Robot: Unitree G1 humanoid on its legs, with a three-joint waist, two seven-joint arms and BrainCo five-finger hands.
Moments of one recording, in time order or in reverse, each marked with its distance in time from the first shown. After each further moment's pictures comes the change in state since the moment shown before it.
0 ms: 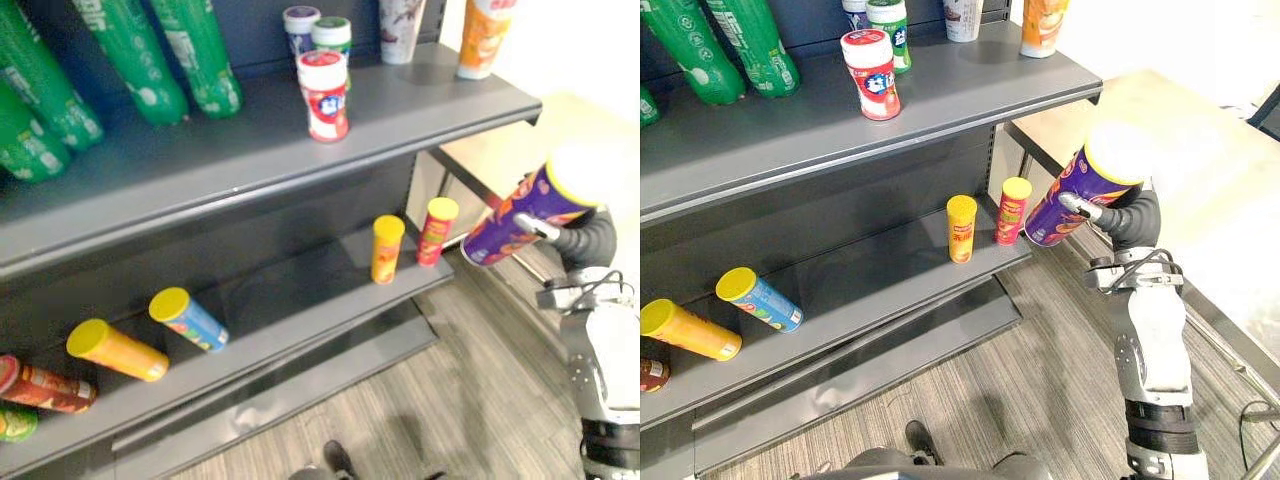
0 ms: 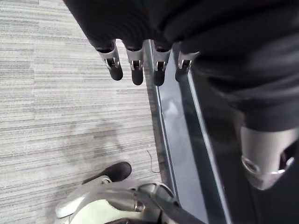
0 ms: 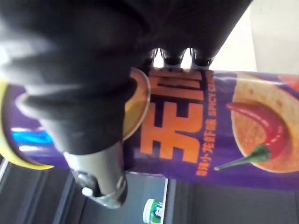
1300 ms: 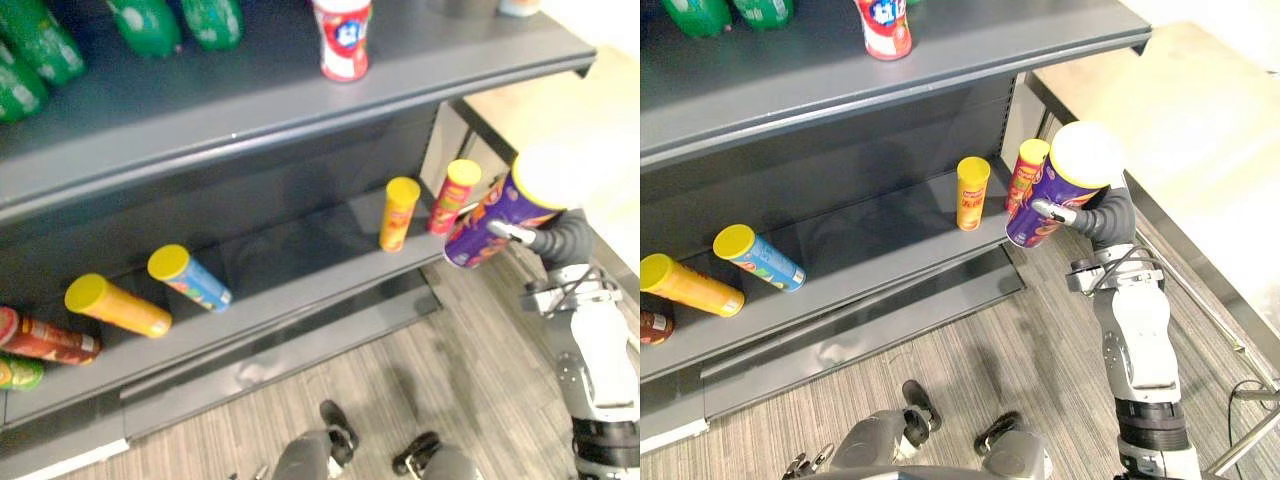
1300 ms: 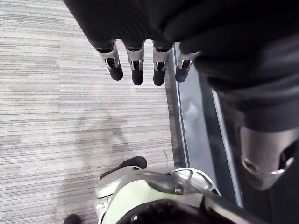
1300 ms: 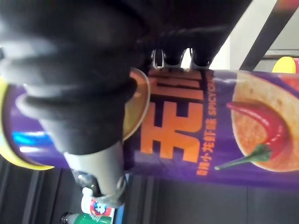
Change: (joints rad) left arm -0.018 -0.025 0.017 -0.038 -0.014 -0.028 -0.047; right arm -0.046 0.008 0.067 -0.003 -0.040 0.006 0.066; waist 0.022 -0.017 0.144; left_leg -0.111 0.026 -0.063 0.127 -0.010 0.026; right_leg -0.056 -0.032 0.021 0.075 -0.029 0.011
